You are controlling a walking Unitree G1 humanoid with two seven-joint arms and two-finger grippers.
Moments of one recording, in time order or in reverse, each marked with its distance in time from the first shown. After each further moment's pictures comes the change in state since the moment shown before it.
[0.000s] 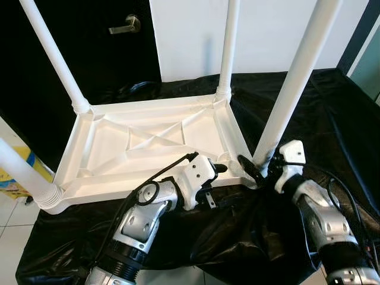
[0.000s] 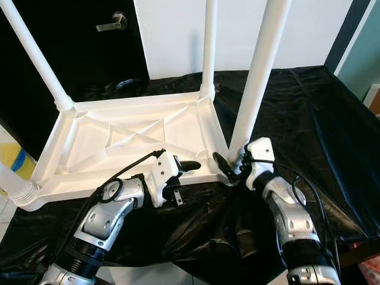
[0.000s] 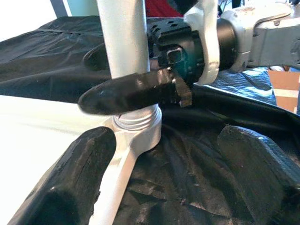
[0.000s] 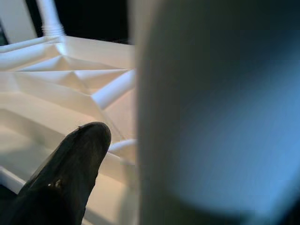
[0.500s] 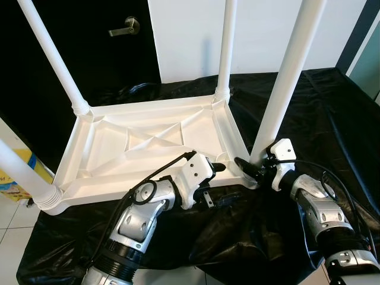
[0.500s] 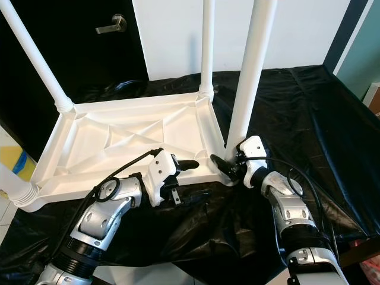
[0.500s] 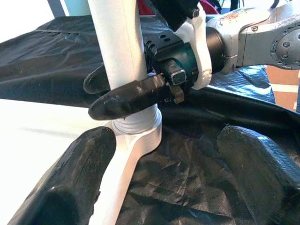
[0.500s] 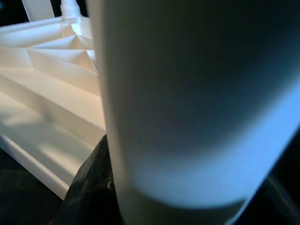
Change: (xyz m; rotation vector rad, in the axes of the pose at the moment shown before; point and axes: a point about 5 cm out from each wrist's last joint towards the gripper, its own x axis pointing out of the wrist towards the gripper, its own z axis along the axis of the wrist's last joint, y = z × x) left arm -0.006 0.002 0.001 0.009 0.014 0.002; right arm 0.008 -0.006 -0.012 -0.036 0.066 0.118
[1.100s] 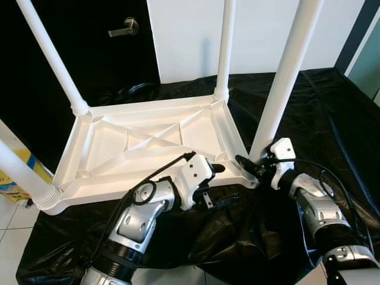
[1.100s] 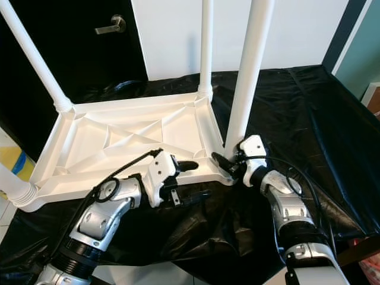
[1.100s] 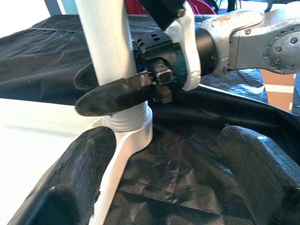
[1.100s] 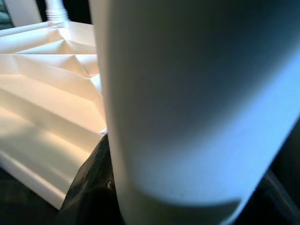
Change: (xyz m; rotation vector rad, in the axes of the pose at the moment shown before) left arm 0.001 -0.003 -0.001 -0.012 -0.004 -0.011; right arm 0.006 -0.001 -0.002 0.012 -0.015 -0.109
